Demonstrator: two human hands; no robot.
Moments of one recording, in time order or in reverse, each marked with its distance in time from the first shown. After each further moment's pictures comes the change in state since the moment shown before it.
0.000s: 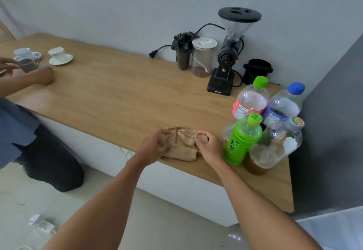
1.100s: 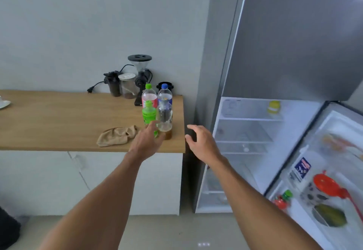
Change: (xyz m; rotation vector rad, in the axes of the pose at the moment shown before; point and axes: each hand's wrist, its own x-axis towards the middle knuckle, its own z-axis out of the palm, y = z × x) left_hand -0.280 0.248 0.081 0.117 0.106 0.445; right_hand -0.332 -0.002 -0.290 -0.367 0.317 -0.305
